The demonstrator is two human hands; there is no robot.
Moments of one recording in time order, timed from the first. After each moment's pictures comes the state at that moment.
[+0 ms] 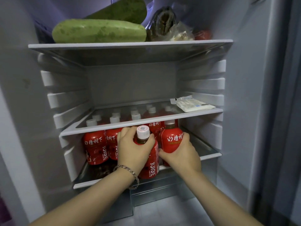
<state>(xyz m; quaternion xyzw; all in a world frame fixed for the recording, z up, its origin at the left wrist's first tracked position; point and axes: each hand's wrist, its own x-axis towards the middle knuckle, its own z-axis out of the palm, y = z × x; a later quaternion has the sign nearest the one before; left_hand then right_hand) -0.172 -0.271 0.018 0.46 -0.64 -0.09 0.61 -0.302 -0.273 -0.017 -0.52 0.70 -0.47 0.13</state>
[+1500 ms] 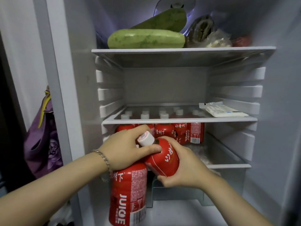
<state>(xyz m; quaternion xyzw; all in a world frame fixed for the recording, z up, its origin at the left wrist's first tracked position) -0.083 -0.202 0.072 0.50 -0.81 -0.02 0.29 -0.272 -0.230 0.010 -0.82 0.40 -0.35 0.20</state>
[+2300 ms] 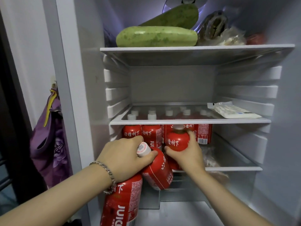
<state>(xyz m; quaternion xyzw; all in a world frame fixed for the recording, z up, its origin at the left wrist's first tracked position) -0.064 -0.204 0.053 0.59 -0.77 0.12 0.22 -0.241 -0.287 -0.013 -0.60 0.55 -0.54 0.21</state>
